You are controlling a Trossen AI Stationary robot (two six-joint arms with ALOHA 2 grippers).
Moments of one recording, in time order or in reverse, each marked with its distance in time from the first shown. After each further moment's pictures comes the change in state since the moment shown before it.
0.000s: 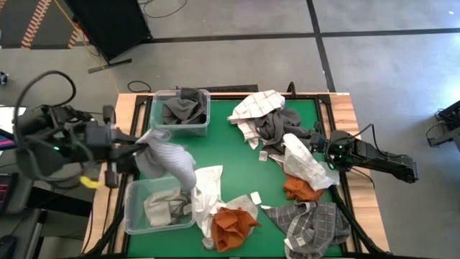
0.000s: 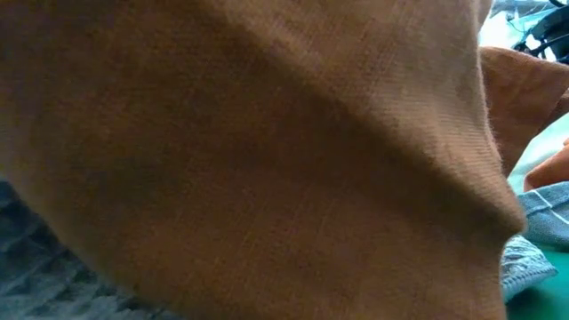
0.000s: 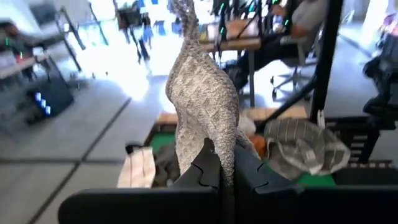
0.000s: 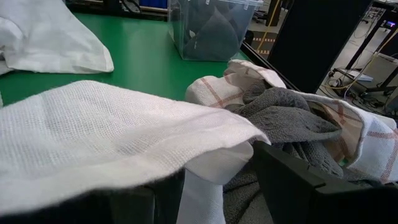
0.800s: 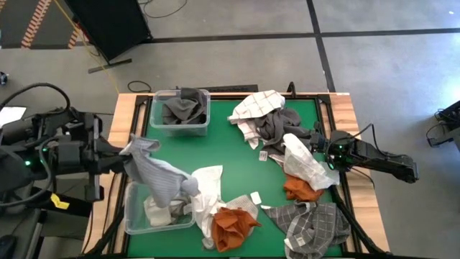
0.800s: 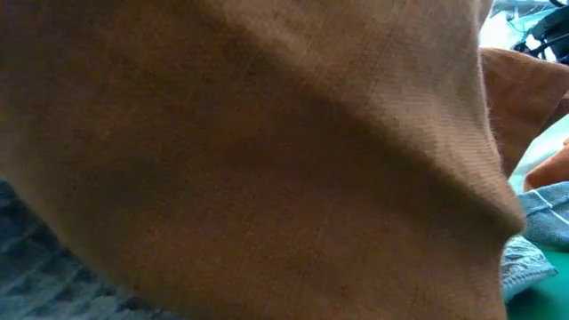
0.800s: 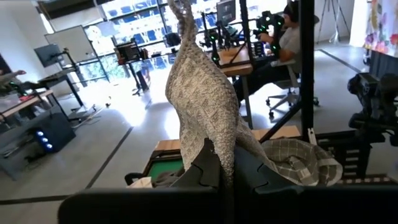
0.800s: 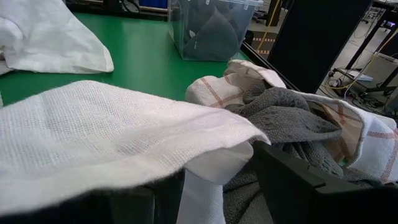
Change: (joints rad) left arm -0.203 0.012 0.000 0.102 -0.197 0.102; right arm 0.000 0.000 0.000 0.000 0.000 0.000
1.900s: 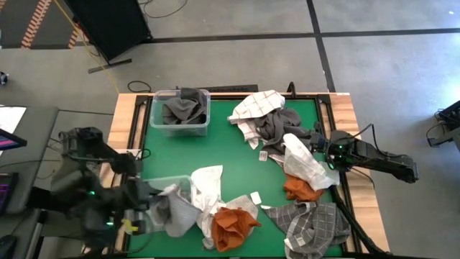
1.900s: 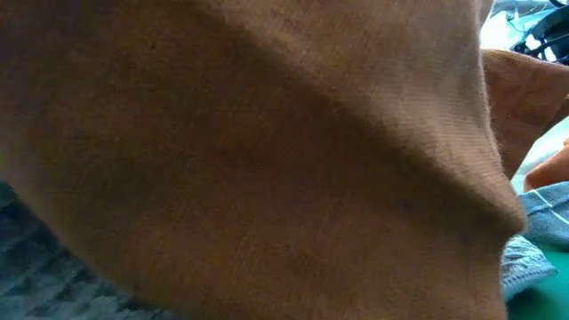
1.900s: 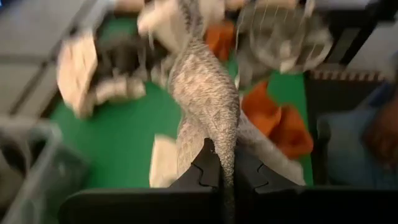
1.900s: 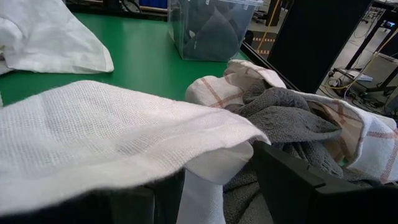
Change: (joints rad) left arm 0.178 0.141 -0.312 -0.303 0.497 -0.753; right arm 0.000 0.000 0.000 0.000 0.000 0.000
